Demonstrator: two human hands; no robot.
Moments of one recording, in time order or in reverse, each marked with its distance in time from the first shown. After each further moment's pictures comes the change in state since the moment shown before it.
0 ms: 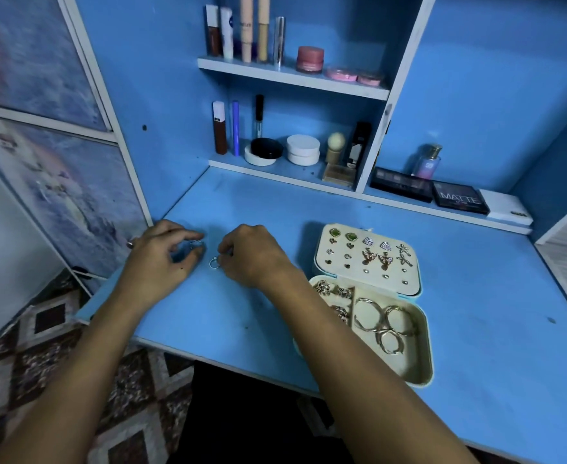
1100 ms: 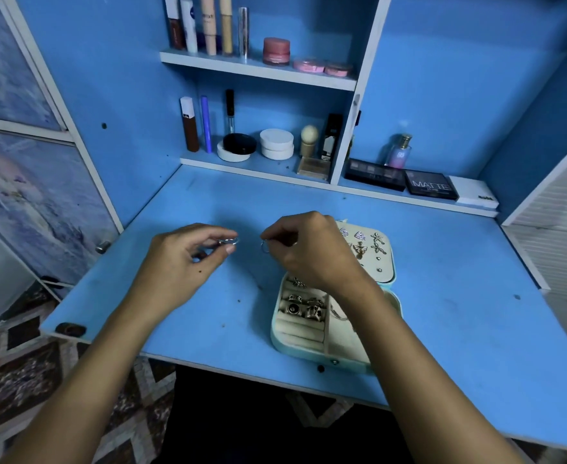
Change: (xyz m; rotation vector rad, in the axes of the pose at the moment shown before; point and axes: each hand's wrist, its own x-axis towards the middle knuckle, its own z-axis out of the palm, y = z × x) left_hand -0.003 0.077 0.013 -0.349 -0.086 0.102; right_hand -0.075 0.060 -0.064 0.163 0.341 -0.040
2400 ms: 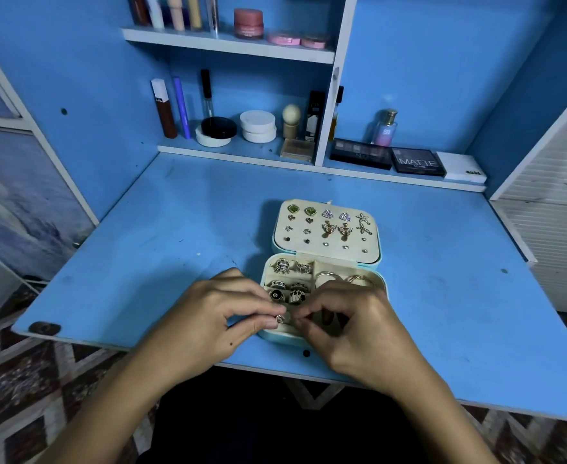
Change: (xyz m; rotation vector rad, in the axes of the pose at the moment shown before) left_hand -0.048 0.058 0.030 0.005 -0.393 0.300; right_hand -0.115 0.045 -0.012 0.122 0.085 -0.184
